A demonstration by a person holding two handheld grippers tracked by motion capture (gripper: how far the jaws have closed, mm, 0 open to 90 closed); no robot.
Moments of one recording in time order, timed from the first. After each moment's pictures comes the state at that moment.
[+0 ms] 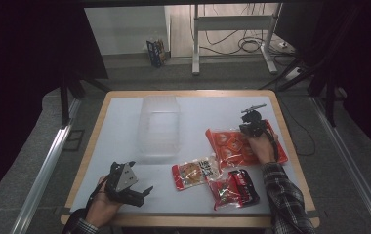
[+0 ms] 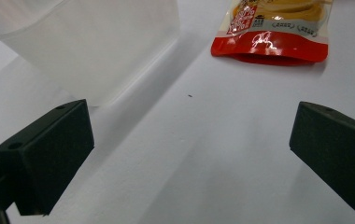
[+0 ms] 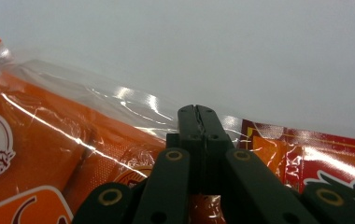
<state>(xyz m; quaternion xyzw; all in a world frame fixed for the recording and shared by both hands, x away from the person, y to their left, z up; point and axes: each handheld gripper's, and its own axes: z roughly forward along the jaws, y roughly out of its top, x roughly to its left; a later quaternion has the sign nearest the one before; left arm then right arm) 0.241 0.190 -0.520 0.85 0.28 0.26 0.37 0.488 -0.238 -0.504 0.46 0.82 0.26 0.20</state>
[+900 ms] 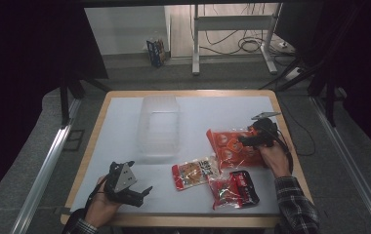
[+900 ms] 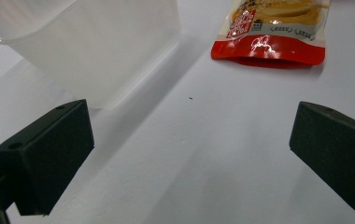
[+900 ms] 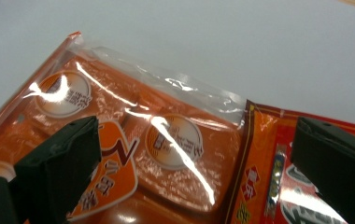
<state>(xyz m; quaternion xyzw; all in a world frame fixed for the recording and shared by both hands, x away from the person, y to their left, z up) 0.240 0.192 -0.518 0.84 0.28 0.27 0.37 0.441 -0.262 -0.482 0.43 0.82 0.31 0.20</state>
